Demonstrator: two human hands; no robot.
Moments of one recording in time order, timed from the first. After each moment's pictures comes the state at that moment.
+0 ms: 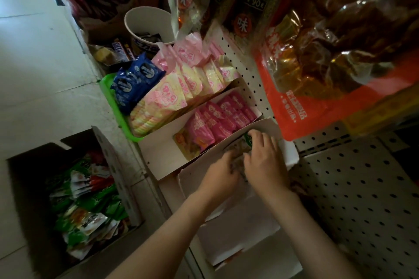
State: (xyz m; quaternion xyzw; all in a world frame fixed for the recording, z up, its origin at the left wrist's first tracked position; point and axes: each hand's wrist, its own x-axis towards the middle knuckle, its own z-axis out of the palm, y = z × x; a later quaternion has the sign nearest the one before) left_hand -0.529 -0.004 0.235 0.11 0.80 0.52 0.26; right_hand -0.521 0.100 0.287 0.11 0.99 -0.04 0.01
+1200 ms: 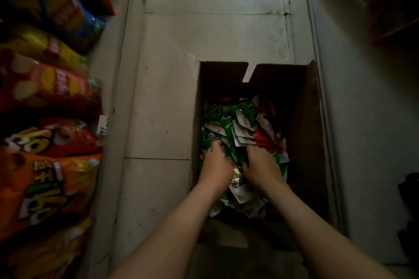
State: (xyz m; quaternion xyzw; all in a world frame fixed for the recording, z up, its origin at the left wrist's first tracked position) left_hand -0.493 -0.394 -0.058 -0.37 0.76 0.50 0.21; right_hand -0.545 -0.278 -0.114 -0.18 0.93 -0.12 0.30
